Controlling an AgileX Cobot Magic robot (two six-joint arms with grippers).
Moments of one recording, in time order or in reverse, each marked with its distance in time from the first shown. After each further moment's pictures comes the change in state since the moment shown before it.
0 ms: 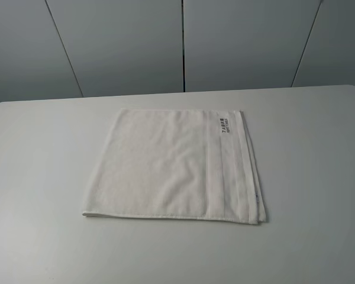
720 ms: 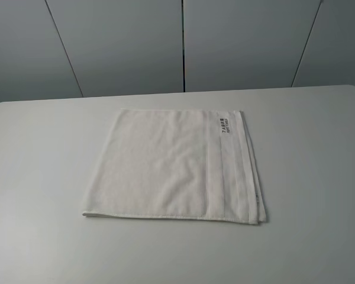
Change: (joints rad) left arm 0.000 0.000 0.000 0.000 0.000 0.002; right arm 0.000 0.000 0.000 0.000 0.000 0.000
